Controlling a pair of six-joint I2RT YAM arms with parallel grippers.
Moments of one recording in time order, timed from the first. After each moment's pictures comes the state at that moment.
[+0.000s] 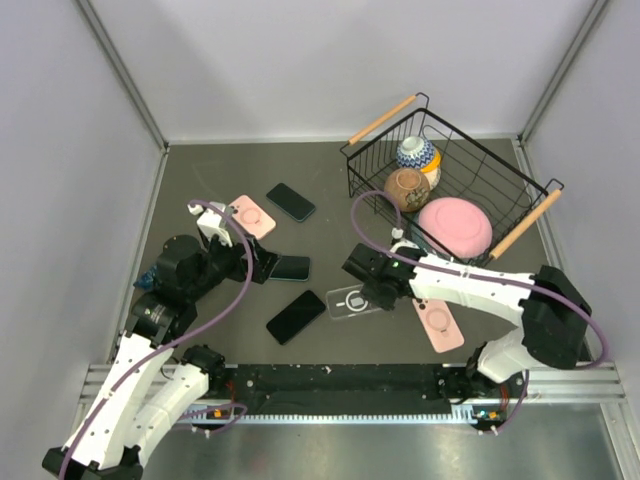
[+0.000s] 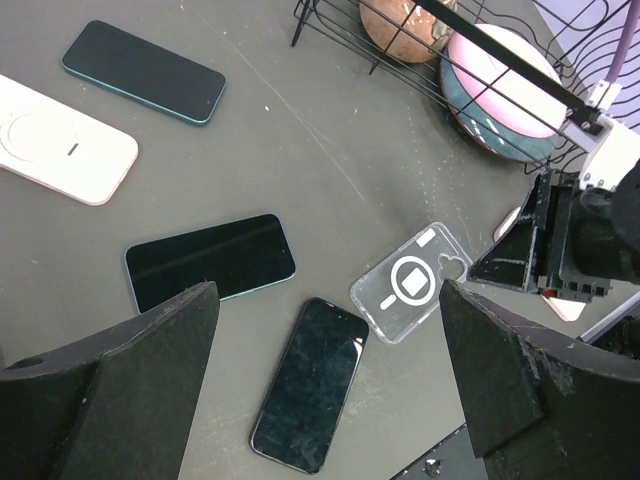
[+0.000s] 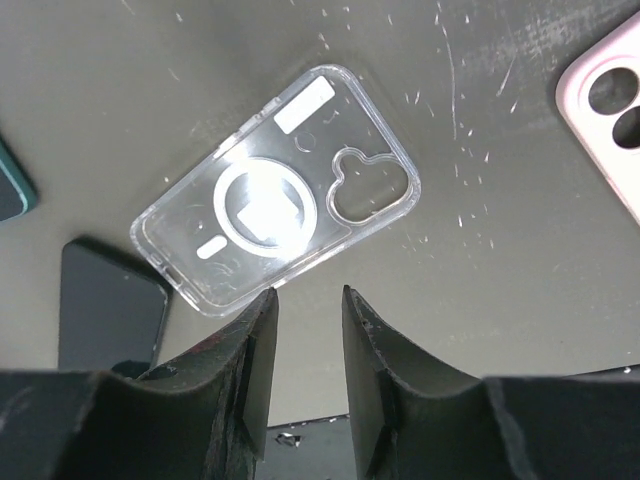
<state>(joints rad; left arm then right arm) -0.37 0.62 0.78 -0.48 0.22 -0.31 1.01 1.45 1.02 -0.86 0.37 1.43</state>
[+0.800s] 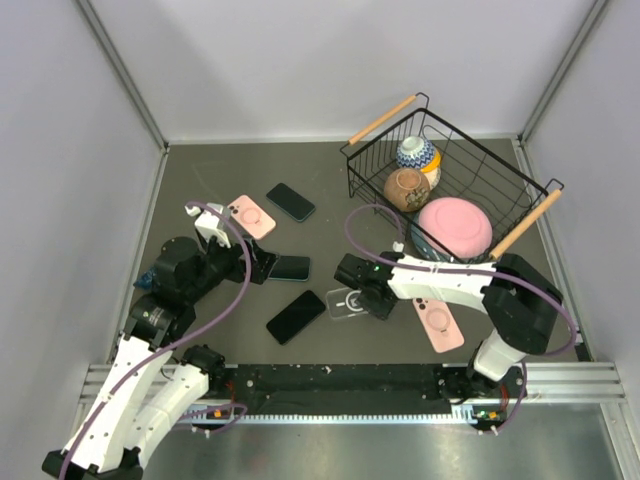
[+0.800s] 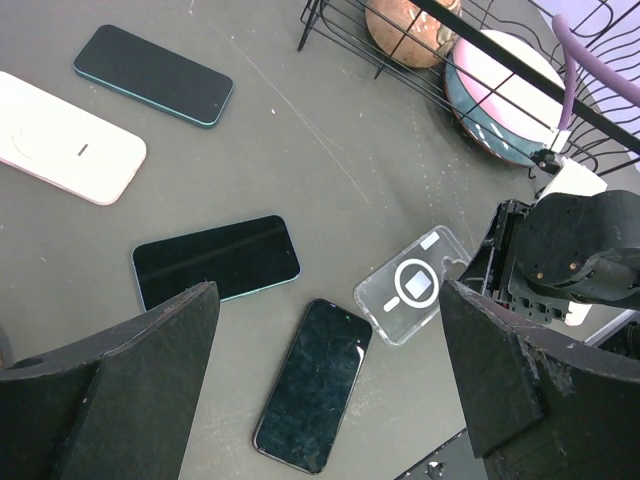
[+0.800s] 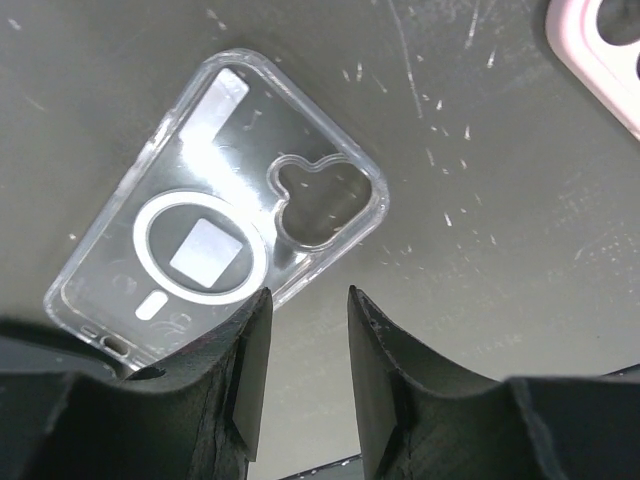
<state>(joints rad) -0.37 0.60 0.78 -0.49 0.20 -0.31 1.03 1.62 1.01 -0.86 0.35 1.63</state>
